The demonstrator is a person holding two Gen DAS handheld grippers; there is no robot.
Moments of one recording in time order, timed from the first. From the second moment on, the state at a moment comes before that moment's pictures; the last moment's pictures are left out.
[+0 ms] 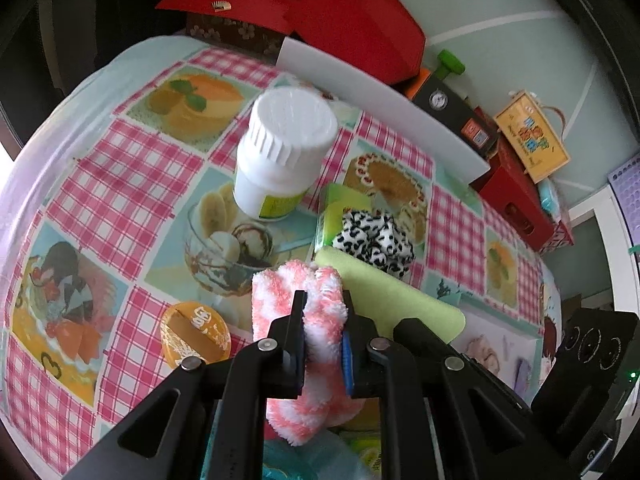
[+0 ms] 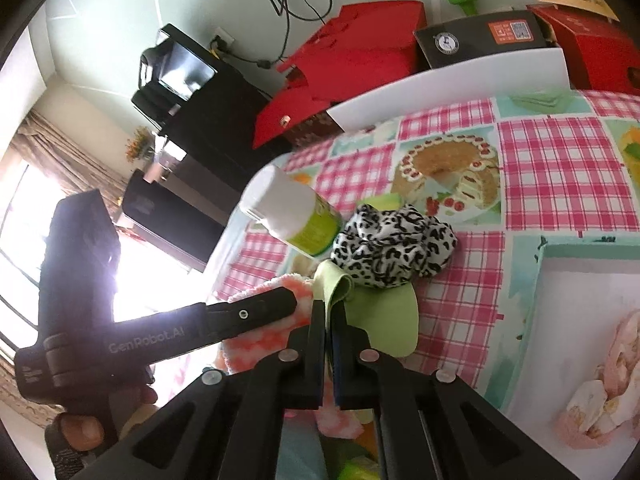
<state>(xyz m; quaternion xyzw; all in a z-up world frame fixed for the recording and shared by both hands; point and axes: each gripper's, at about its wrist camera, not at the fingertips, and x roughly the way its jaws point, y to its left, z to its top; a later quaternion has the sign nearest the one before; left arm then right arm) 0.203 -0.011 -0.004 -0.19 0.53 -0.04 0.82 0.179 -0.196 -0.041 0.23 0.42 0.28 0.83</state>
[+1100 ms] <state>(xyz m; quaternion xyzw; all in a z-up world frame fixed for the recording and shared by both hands) 0.163 0.003 0.092 -0.23 0.39 -0.08 0.89 0.134 -0.235 0.053 0.27 0.28 0.32 0.86</state>
